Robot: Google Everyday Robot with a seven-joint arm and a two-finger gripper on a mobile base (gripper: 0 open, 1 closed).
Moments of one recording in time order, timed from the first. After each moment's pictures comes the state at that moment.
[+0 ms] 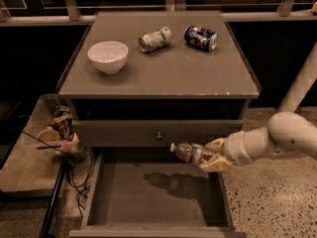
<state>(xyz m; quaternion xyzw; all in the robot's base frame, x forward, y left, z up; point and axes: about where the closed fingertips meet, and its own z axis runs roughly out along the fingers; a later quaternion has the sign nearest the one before) 0.511 -0.178 0.617 -0.54 0.75 0.23 0.31</state>
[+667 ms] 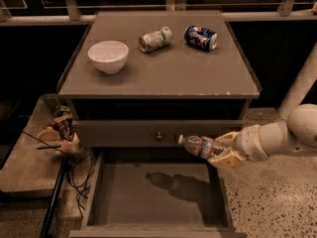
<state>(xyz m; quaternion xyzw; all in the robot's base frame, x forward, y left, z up) 0.500 -0.200 0.671 -0.52 0.76 0.21 0.33</state>
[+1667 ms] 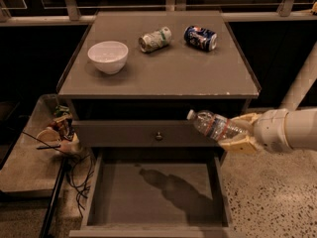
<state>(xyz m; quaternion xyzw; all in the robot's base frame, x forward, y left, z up) 0.484 -0.210 0.779 -0.48 0.77 0.13 0.40</state>
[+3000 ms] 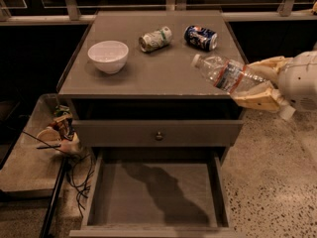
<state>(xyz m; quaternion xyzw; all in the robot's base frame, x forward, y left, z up) 0.483 -0.204 0.947 -0.50 0.72 0.02 0.48</state>
